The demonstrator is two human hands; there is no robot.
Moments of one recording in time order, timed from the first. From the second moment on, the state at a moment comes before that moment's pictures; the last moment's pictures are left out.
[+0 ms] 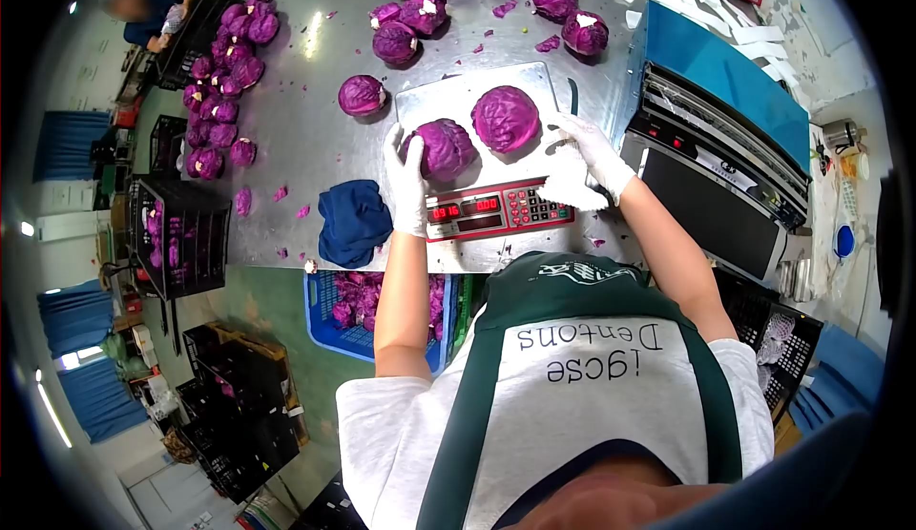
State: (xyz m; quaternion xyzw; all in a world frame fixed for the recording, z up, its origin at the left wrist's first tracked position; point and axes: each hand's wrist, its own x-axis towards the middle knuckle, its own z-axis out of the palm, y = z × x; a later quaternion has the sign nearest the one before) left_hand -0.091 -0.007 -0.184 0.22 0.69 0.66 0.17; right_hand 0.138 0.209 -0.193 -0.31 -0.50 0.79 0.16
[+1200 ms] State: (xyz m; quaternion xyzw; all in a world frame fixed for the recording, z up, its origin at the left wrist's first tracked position) left_hand 0.052 0.006 -0.102 0.41 0.62 0.60 0.28; right_hand 0.186 0.141 -0.110 -0.19 -0.67 0.67 0.27
